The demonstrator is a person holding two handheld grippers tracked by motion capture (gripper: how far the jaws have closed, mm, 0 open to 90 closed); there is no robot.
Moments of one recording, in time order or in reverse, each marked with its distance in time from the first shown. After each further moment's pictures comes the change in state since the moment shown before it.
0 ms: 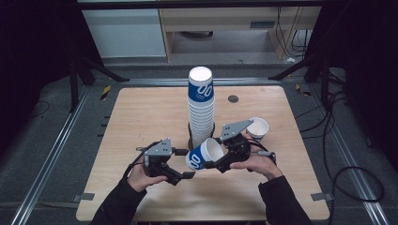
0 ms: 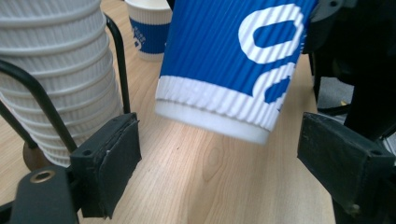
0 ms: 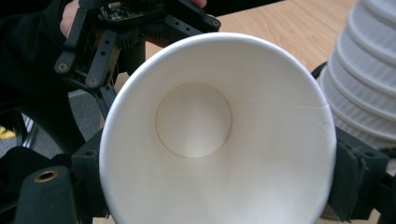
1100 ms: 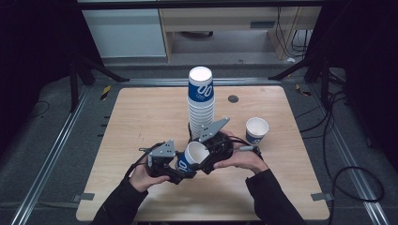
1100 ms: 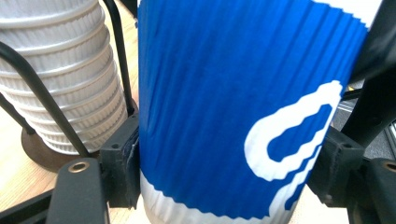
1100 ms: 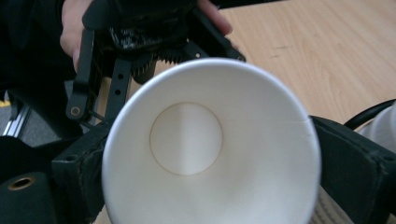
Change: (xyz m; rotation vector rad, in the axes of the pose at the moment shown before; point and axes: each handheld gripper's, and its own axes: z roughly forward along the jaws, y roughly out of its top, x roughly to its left) left arm 0.001 -0.004 0.007 0.057 0.012 0.010; right arm 0.008 0.029 0.038 0.089 0.028 -0.102
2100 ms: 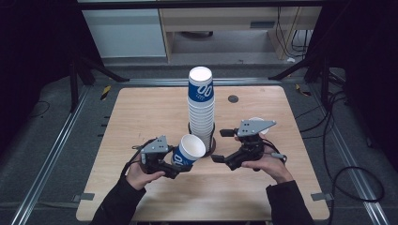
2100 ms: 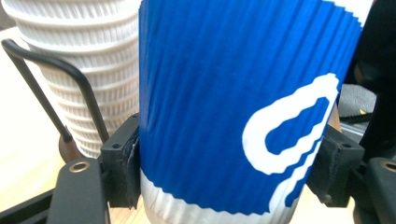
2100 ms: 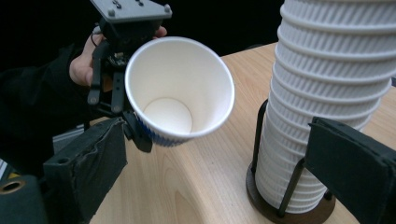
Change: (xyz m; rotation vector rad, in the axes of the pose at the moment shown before) left arm 0.007 0.002 -0.016 -0.104 0.045 -0.022; right arm 0.000 -0.044 -0.069 -0.290 -0.140 0.132
